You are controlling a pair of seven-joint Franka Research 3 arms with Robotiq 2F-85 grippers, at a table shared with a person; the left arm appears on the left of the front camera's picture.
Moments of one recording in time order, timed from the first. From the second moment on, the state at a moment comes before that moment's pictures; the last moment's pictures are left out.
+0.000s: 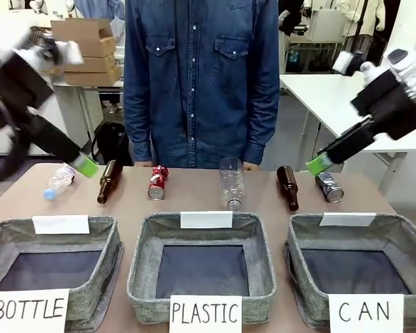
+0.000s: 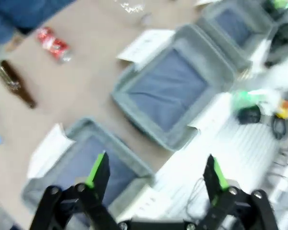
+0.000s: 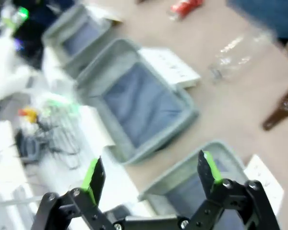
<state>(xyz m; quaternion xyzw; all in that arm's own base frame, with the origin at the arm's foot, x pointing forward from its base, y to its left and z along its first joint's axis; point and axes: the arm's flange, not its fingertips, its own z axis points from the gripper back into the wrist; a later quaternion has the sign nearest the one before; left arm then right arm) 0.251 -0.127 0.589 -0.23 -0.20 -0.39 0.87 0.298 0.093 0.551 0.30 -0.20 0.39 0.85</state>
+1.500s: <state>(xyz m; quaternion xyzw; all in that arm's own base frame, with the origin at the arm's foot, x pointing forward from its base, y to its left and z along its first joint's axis) 0.320 0.030 0.492 -0.61 -0.04 -0.07 0.79 0.364 -0.030 0.491 0.51 -0.11 0.07 0.85</state>
